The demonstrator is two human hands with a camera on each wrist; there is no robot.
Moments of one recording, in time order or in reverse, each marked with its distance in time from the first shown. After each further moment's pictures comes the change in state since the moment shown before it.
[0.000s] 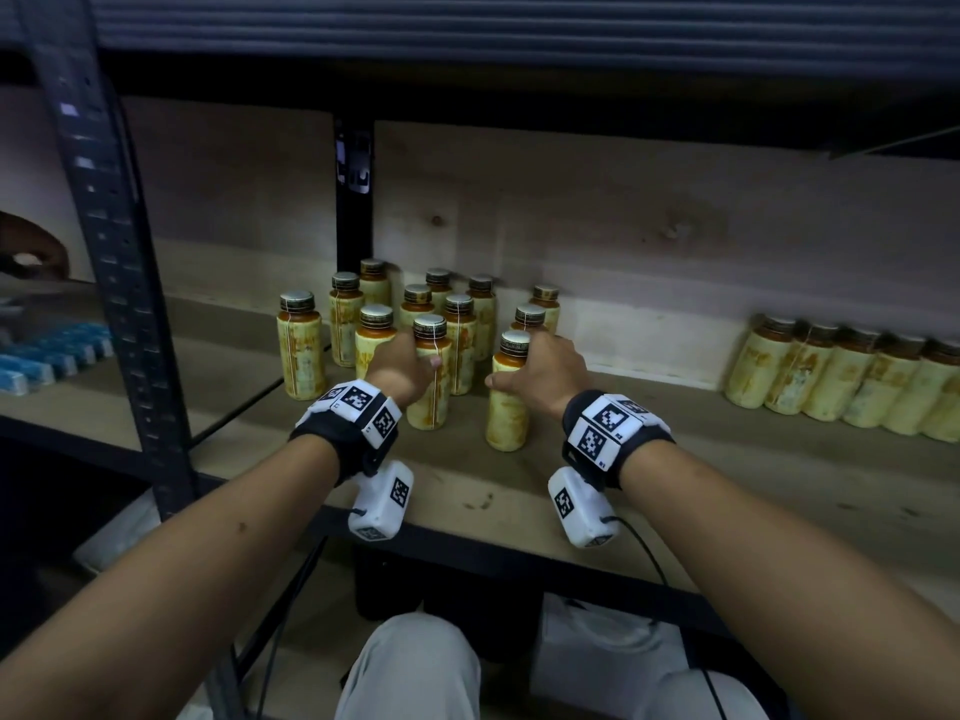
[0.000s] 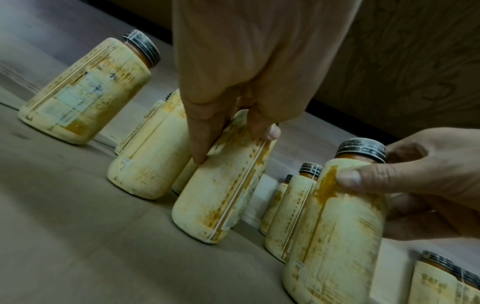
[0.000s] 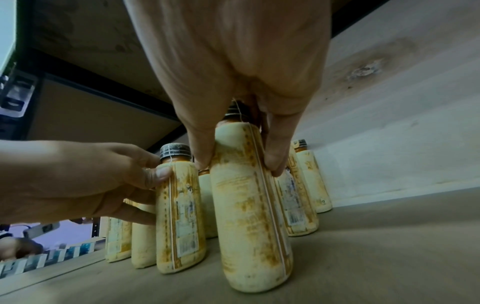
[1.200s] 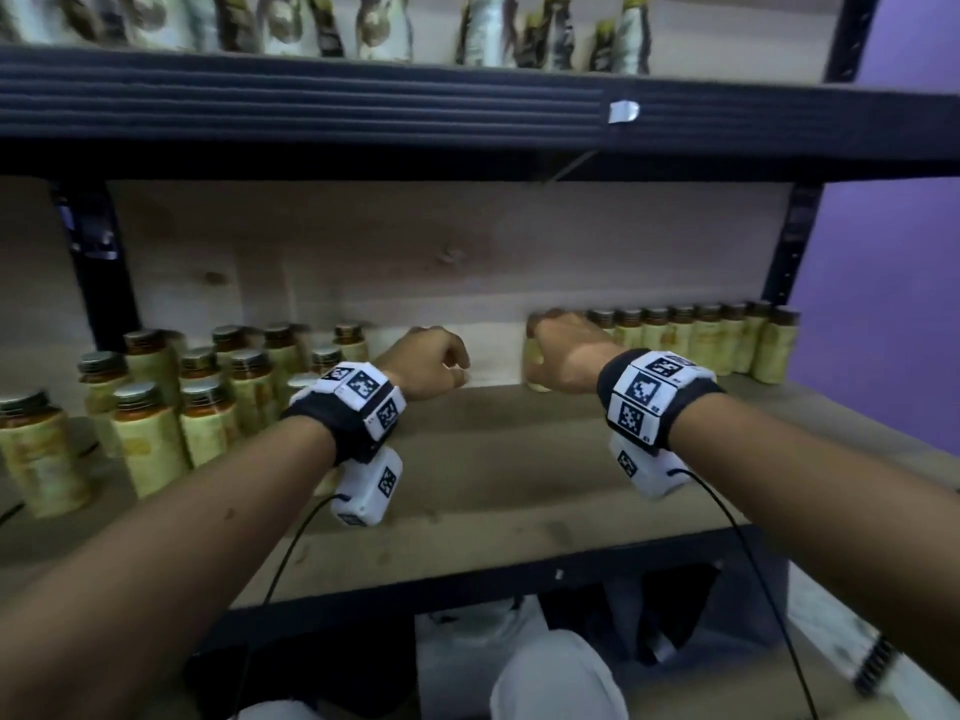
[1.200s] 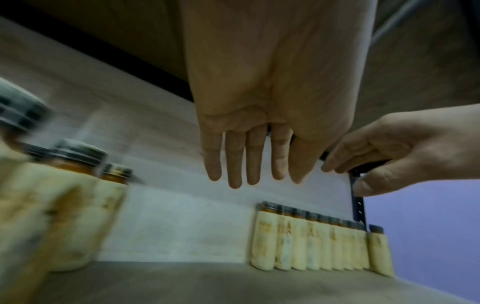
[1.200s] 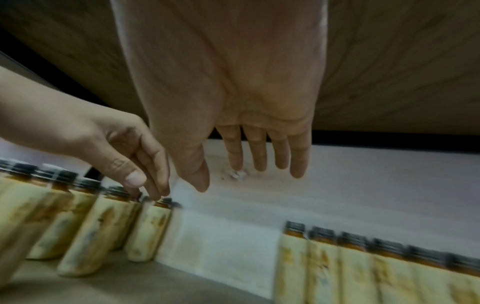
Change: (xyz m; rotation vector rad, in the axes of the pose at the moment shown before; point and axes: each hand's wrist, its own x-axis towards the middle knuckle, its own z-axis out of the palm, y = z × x) left_hand -0.041 0.200 0.085 0.261 -0.346 0.818; right_hand -0.069 0.129 -0.195 -0.582 0.024 0.139
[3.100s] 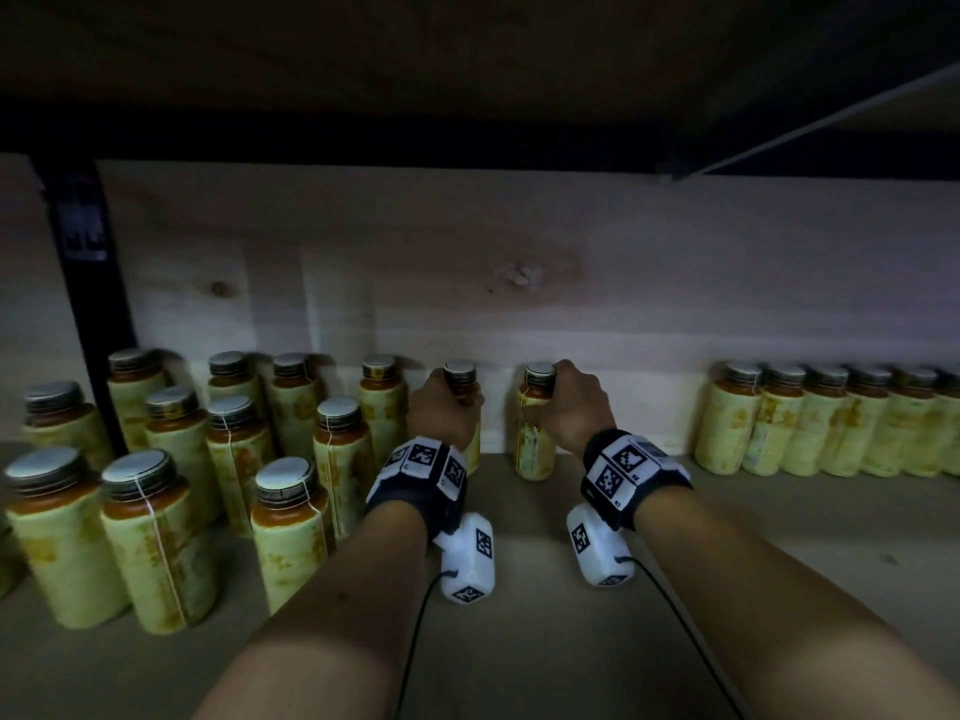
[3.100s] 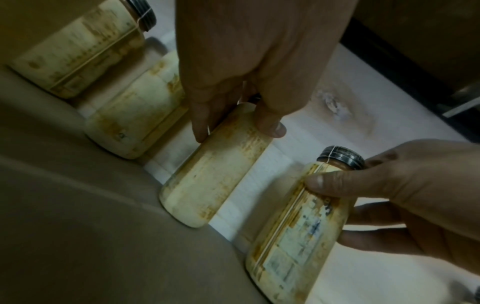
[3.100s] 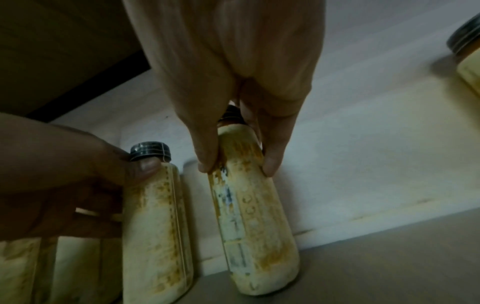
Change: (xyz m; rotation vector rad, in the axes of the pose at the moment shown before) left_hand 0.134 -0.121 0.102 -0.384 0.477 -0.644; right_hand 0.201 -0.013 0.143 0.617 0.099 0.136
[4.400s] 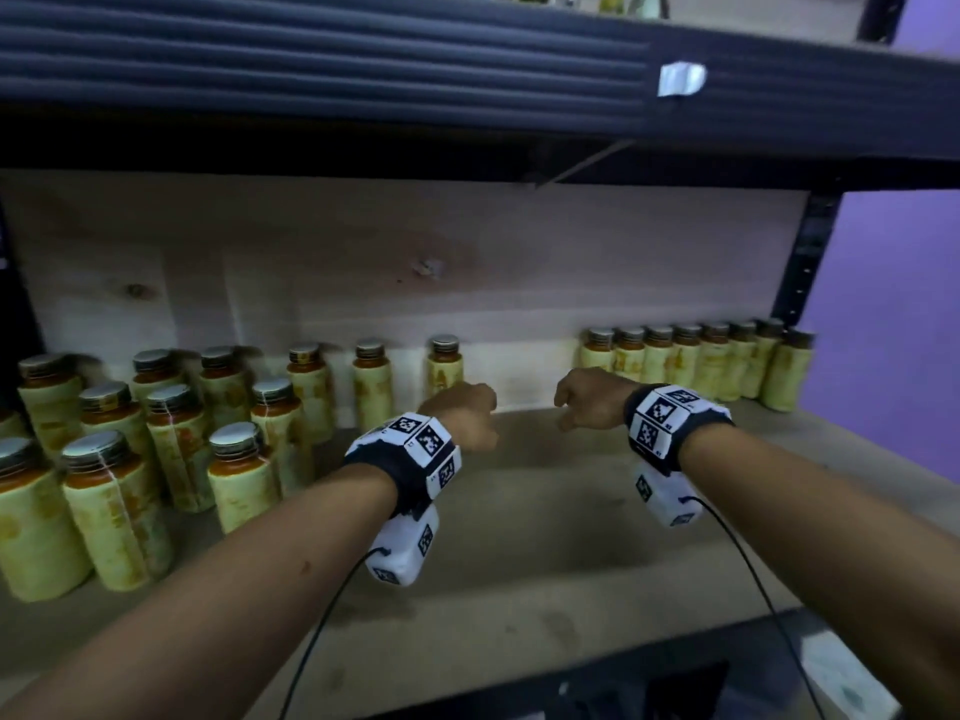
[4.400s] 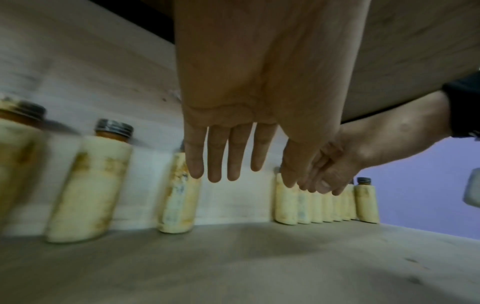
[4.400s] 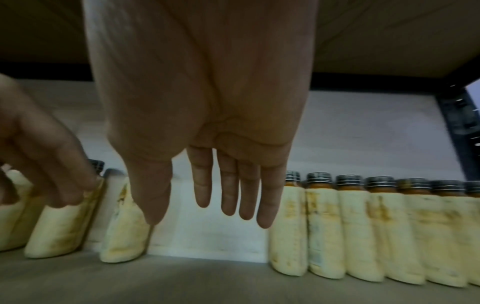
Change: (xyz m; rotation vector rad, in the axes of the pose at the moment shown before) left_hand -0.114 0.086 -0.016 0.555 -0.619 0.510; right_hand -0.093 0.057 -0.135 -0.535 -0.379 0.045
